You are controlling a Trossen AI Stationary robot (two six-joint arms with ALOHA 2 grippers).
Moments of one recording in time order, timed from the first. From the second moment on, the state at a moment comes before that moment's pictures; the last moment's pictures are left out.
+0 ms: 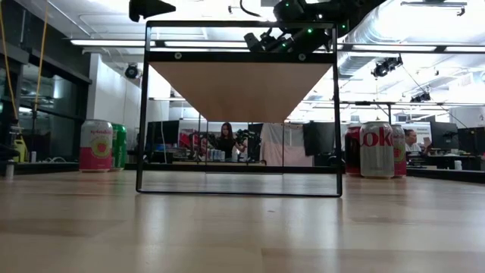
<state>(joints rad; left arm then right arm) 0.49 0.84 0.86 0.08 -0.12 -0.08 -0.43 1.69 1.26 -0.02 0.01 0.38</state>
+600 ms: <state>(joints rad) 0.49 0.70 0.86 -0.16 -0.02 -0.17 -0.40 1.48 1.26 -0.41 -0.13 0.18</state>
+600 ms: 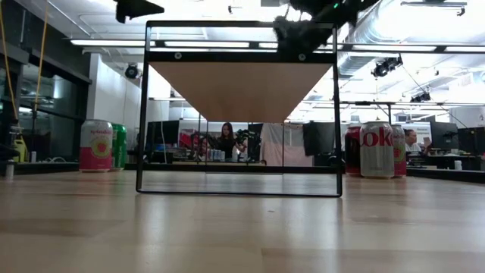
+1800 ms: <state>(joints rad) 0.03 0.80 0.86 -0.33 -0.11 -0.57 -0.24 1.27 1.26 -0.55 -0.12 0.15</state>
